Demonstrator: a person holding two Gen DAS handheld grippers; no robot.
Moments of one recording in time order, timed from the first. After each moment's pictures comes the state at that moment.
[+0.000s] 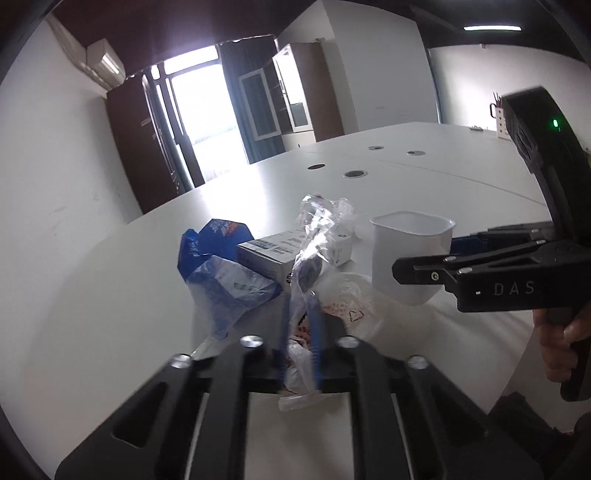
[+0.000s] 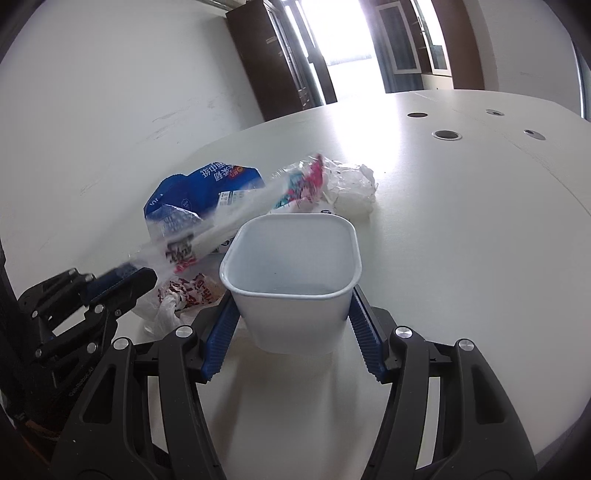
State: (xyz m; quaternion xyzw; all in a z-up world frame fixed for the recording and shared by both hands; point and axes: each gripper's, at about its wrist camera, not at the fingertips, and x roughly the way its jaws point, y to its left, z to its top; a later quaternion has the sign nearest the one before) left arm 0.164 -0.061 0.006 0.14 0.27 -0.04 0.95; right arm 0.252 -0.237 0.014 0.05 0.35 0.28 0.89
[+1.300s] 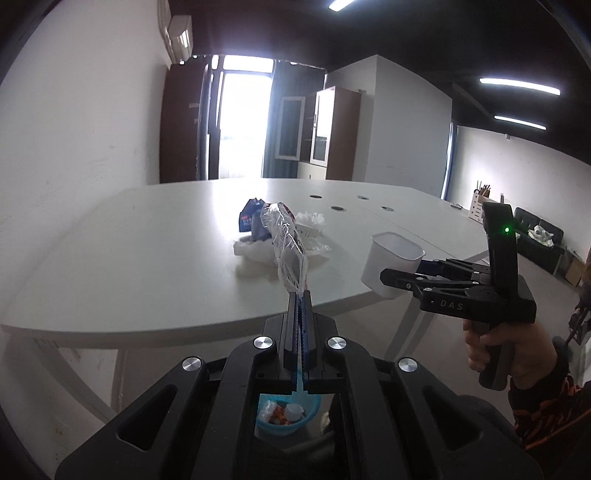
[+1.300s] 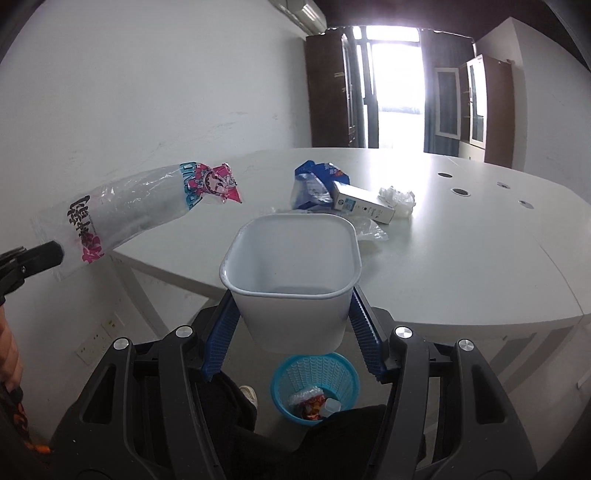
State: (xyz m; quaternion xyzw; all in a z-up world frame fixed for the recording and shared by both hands) left arm -0.144 -0.019 0.065 -0.05 0.22 -0.04 0.97; right arm 0.012 -0.251 0.058 -0.07 0.26 0.34 0.90
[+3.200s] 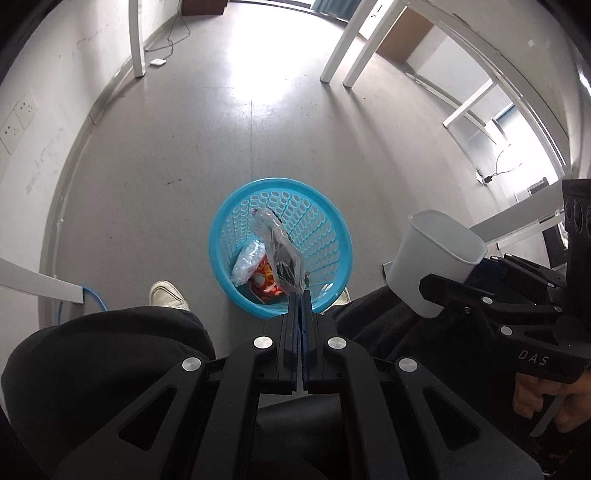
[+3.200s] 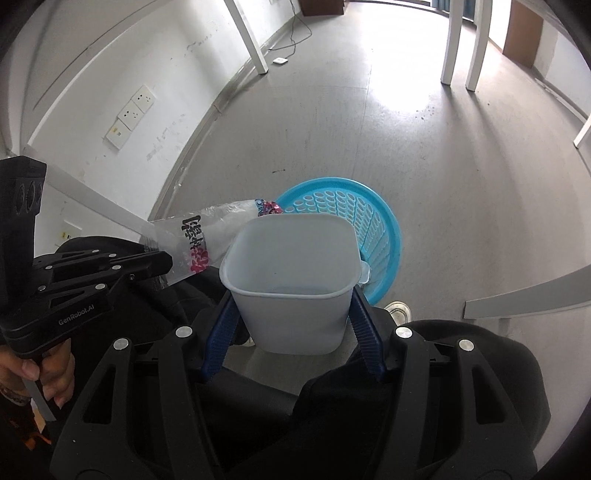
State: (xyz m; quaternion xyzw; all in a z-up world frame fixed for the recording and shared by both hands) left arm 0.093 0.025 -0.287 -0.19 0.56 -0.02 0.80; right arm 0.152 -0.179 -0.251 -0.09 0.58 0.30 0.75
